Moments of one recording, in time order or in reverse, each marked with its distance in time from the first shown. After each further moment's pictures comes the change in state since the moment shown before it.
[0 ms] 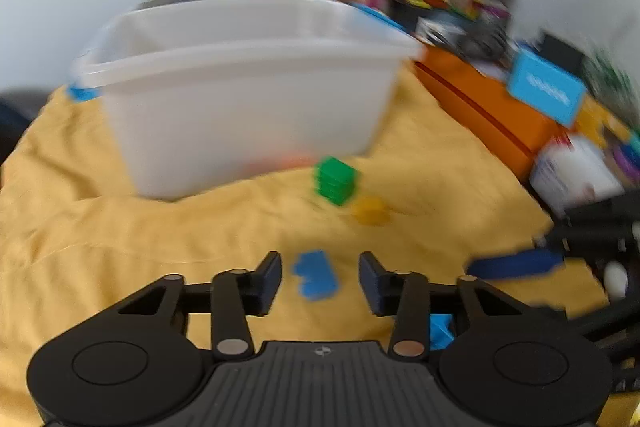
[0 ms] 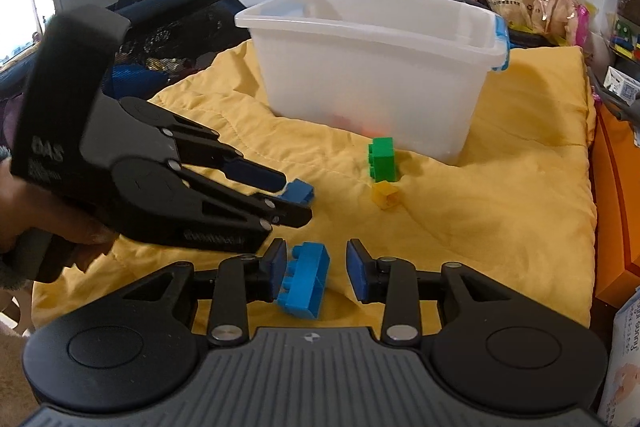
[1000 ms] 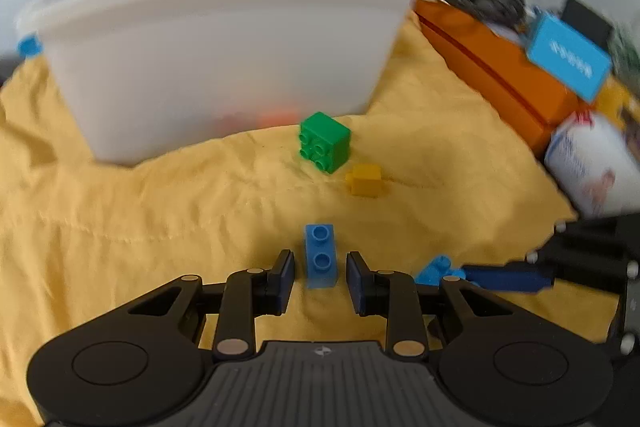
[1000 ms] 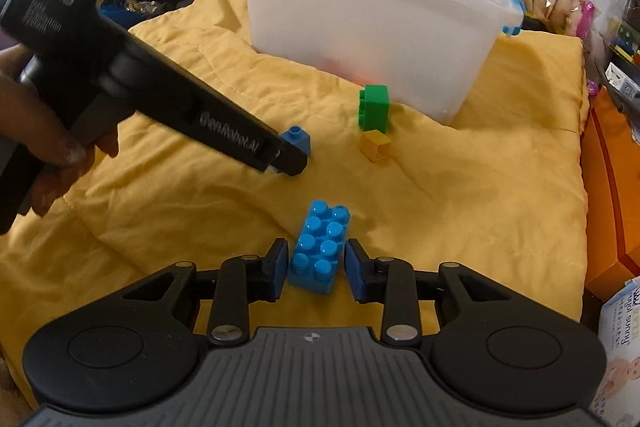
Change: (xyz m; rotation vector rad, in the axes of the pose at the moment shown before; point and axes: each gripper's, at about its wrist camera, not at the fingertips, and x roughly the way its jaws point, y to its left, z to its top) left arm 0.047 -0.021 -0.002 0.048 0.131 -0.018; right arm 0.033 0.010 -0.021 -0.063 0.105 -0.139
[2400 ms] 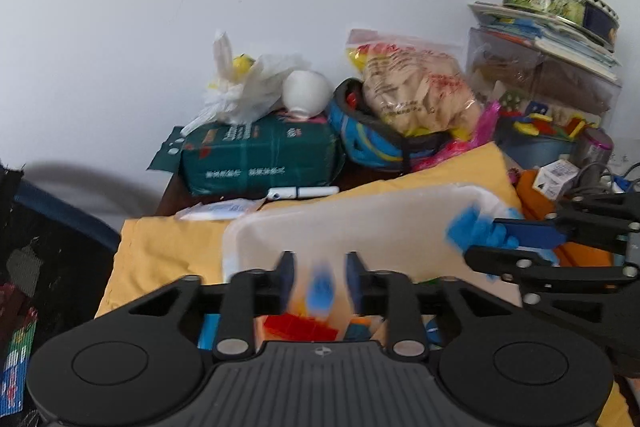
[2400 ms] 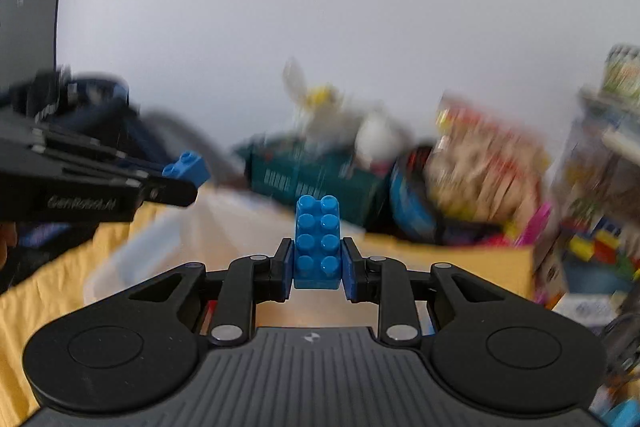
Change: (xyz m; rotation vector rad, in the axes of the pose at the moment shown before) left arm -0.064 0.118 0.168 -0.077 -0.265 0.167; right arm 0.020 -0.072 0.215 0.069 -0.298 -0.142
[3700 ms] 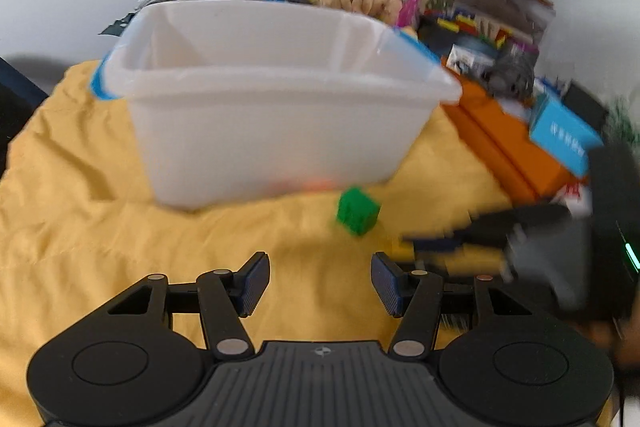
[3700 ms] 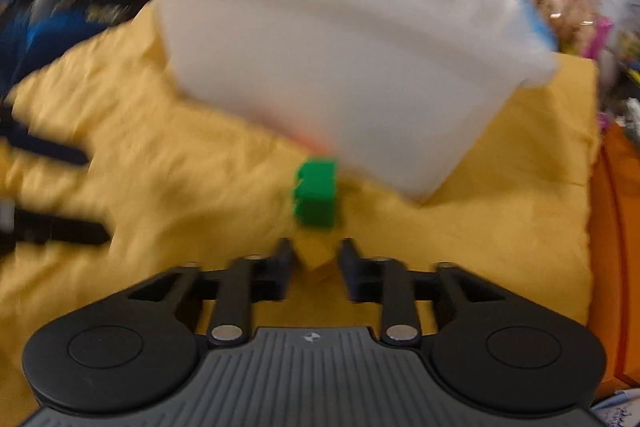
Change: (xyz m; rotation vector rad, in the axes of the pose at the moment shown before) left arm -0.034 -0.076 -0.145 -0.091 0.164 -0.169; right arm -0.003 0.028 -0.161 -0.087 0.296 0.102
